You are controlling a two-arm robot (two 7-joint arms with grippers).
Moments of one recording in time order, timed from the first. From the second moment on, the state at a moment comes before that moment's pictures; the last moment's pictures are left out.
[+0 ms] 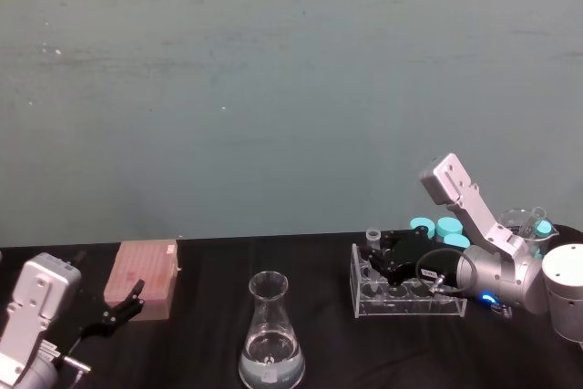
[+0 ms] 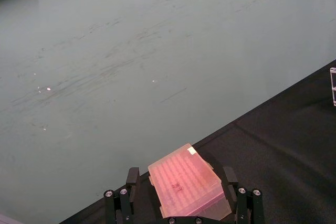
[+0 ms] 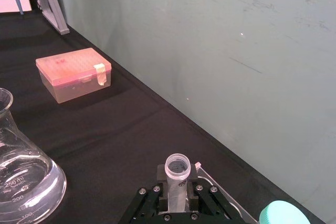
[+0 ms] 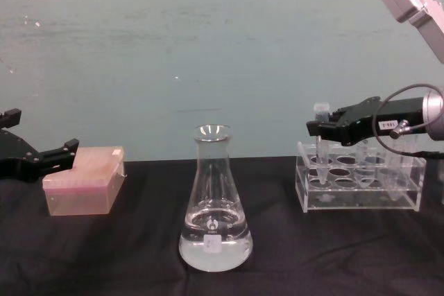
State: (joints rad) left arm -0.20 0.60 0.45 -1.41 -0.25 -0.12 0.03; right arm 0.68 0.34 -0.49 -0.93 0.24 0.05 0.62
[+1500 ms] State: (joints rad) left arm -0.20 0.60 0.45 -1.41 -0.25 -0.12 0.03; right arm 0.68 0.34 -0.49 -0.93 0.24 0.05 0.62
